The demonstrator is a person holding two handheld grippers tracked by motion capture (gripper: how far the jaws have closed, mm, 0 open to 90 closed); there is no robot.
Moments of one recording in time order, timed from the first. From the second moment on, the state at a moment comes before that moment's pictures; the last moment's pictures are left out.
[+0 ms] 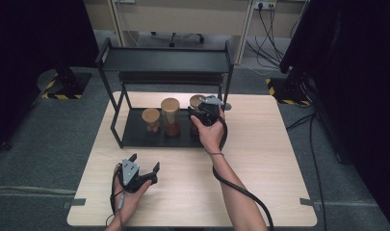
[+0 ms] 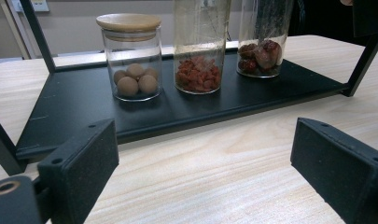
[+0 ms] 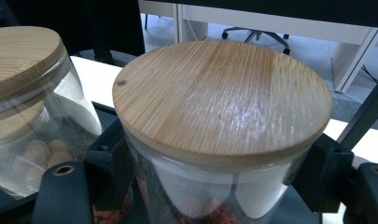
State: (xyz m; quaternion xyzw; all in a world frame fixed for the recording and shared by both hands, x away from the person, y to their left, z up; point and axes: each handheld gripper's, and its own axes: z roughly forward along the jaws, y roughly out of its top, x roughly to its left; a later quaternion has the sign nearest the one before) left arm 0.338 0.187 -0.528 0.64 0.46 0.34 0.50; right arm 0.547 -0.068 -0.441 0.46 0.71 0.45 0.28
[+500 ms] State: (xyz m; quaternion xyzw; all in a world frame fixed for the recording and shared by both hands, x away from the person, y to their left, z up) left arm 0.337 0.187 -0.528 0.65 0.46 0.35 0.50; right arm 0.543 -0.066 -0.444 0.45 0.72 0.45 0.28
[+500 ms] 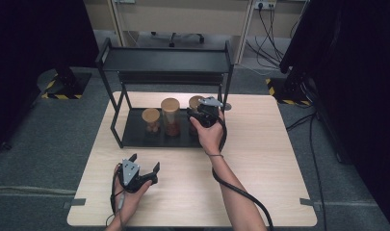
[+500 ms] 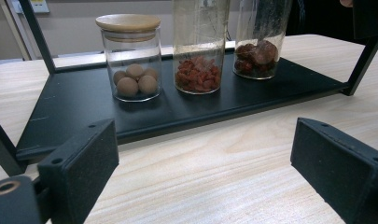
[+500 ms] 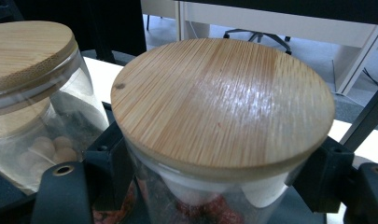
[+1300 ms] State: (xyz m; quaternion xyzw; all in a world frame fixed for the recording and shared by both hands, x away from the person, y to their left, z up) left arm 0.338 0.187 -0.528 0.65 0.46 0.35 0.50; right arm 0.539 -0.065 -0.436 0.46 0.71 0.46 0.27
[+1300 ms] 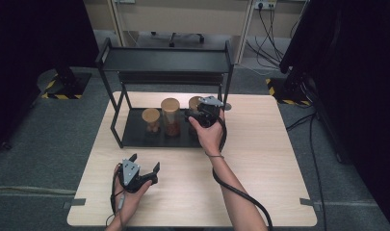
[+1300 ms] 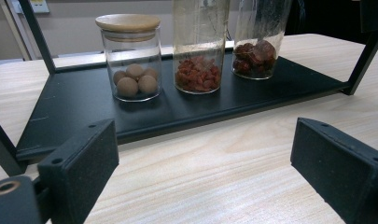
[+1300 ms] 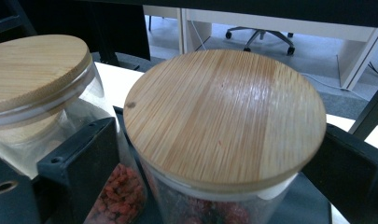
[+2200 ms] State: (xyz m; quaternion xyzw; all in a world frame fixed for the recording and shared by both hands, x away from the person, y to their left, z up) left arm 0.338 0.187 -0.528 0.65 0.46 0.35 0.50; right arm 0.519 -0.075 -0.438 0.45 0.72 0.46 0.25
